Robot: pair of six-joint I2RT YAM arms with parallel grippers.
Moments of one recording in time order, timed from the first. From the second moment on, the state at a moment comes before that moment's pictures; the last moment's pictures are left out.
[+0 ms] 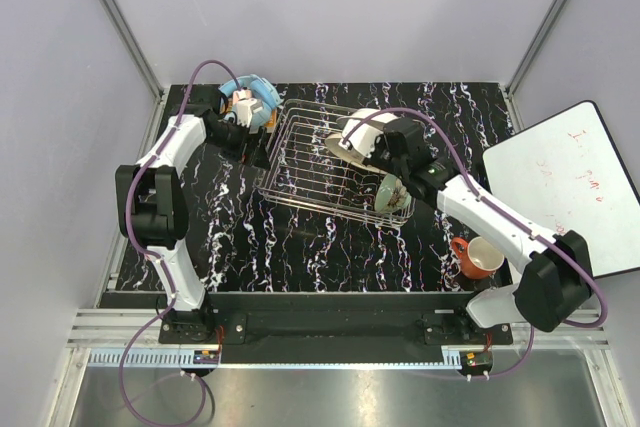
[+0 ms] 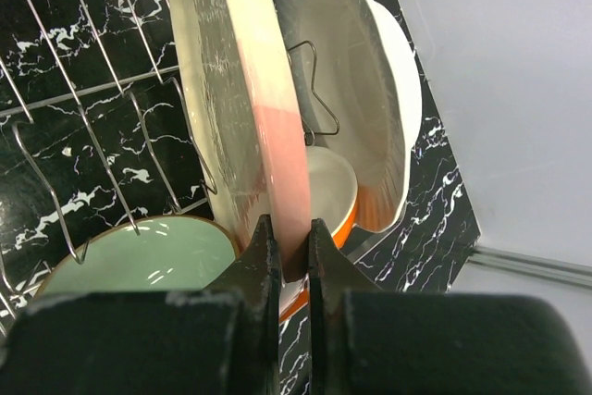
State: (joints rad) left arm -0.04 1.89 1.54 -0.84 0.65 0.34; right arm 0.60 1.39 1.12 -0.28 0.15 -0.73
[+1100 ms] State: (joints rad) left arm -0.04 1.89 1.54 -0.84 0.65 0.35; right arm 0.60 1.09 1.01 -0.41 0.22 -0.28
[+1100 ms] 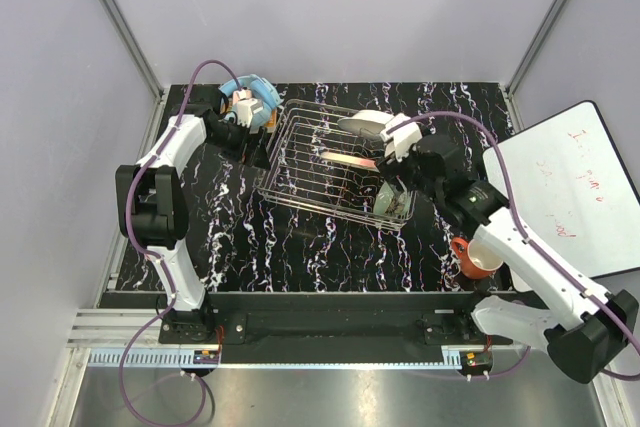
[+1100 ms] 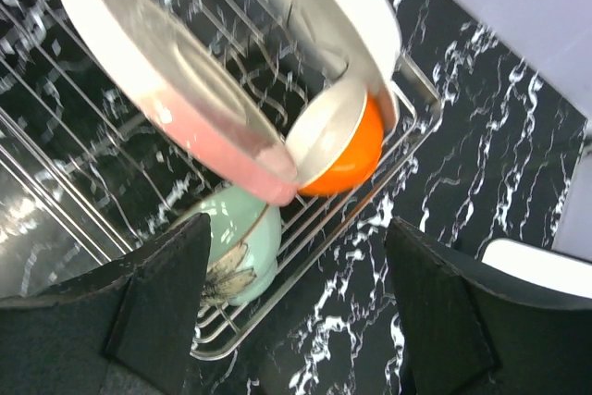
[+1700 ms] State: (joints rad) left arm -0.04 1.89 1.54 -0.84 0.65 0.35; right arm 0.78 1.65 1.68 -0.42 -0.10 -0.09
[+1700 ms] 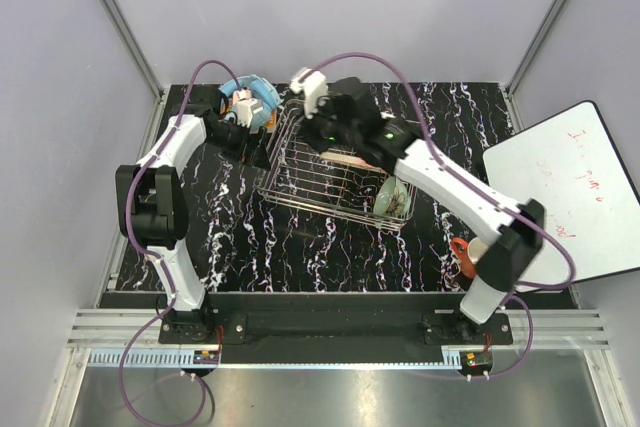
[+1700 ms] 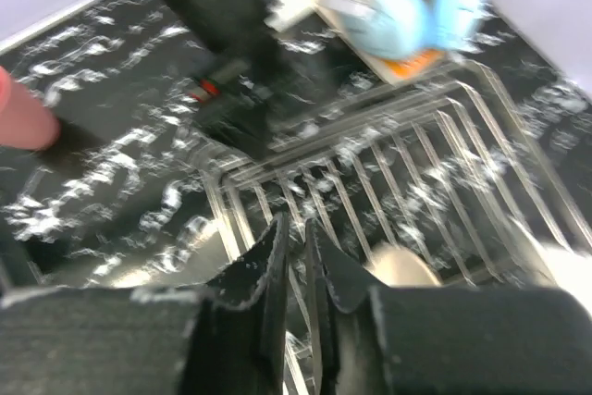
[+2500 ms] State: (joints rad) left arm -0.04 1.89 1.51 -0.84 0.65 0.34; right arm 0.82 2.01 1.86 -0.57 -0.12 -0.03
